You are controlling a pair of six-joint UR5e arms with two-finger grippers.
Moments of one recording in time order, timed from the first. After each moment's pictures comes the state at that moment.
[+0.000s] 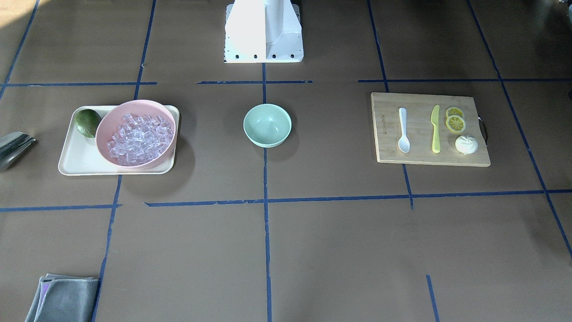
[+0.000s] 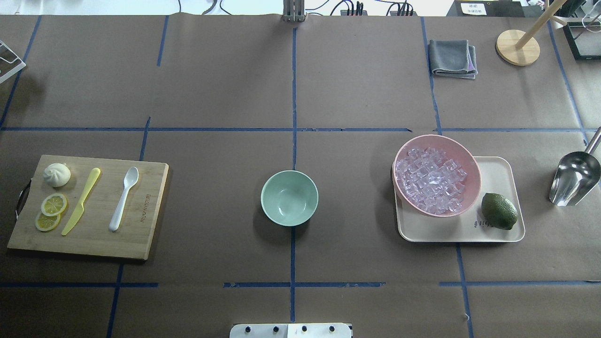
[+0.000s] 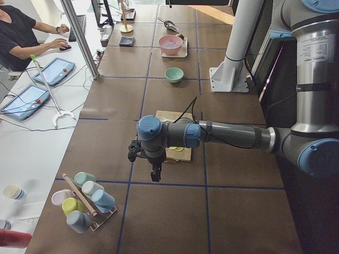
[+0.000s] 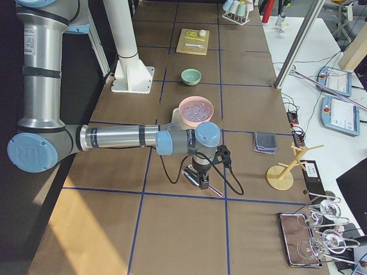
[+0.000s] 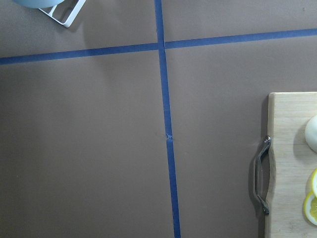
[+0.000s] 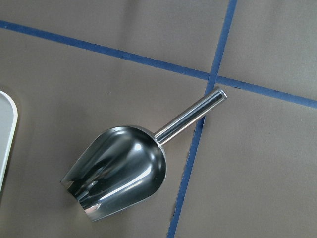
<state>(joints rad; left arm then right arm) -1.50 -1.46 -1.78 -1.47 -2.35 0.04 1.46 -1.67 1.73 -1.56 2.32 -0.11</state>
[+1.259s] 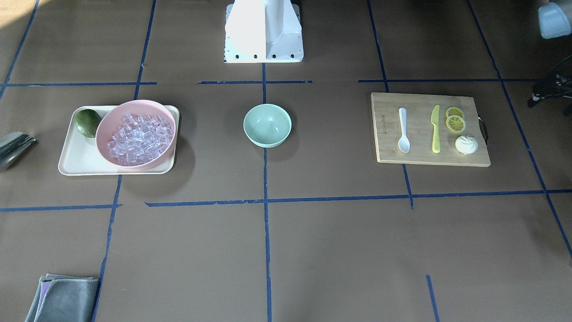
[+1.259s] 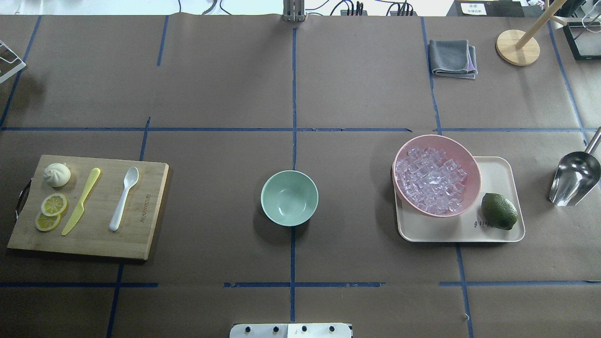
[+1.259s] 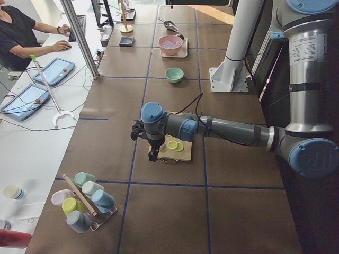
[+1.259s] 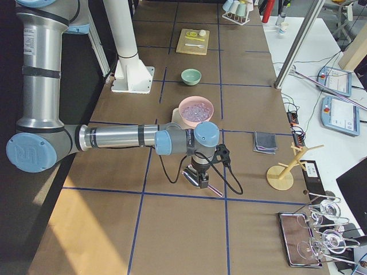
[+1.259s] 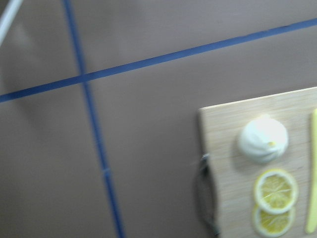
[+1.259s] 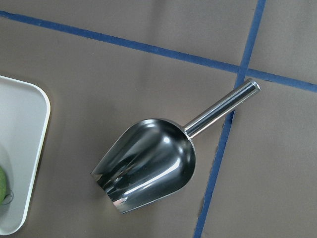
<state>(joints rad) -1.29 -1.46 -1.83 -1.76 -2.38 -0.17 1.45 -1.69 1.75 -1.56 2.41 -0.11</state>
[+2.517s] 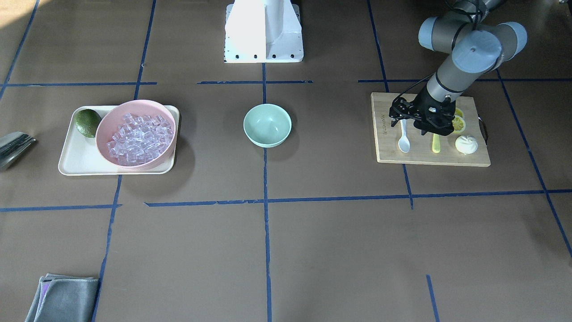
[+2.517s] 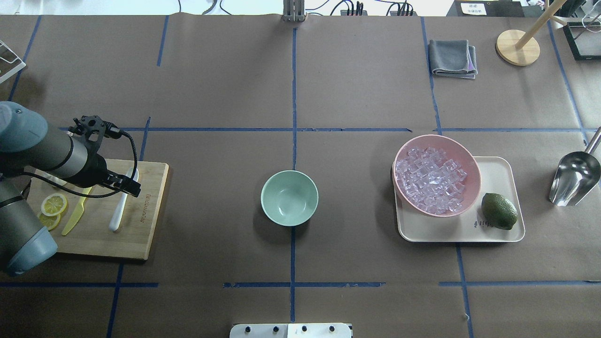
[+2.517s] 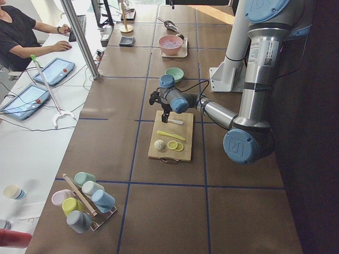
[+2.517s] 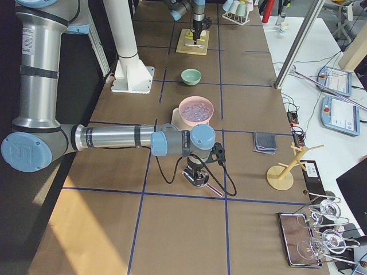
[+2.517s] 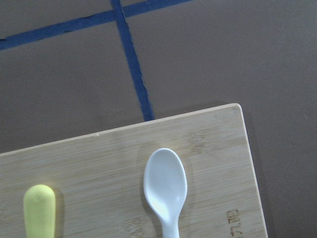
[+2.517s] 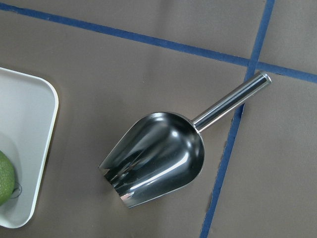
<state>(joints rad) -0.73 -1.68 -1.81 -1.95 -2.09 -0.75 1.45 -1.71 1.76 -1.56 2.42 -0.12</state>
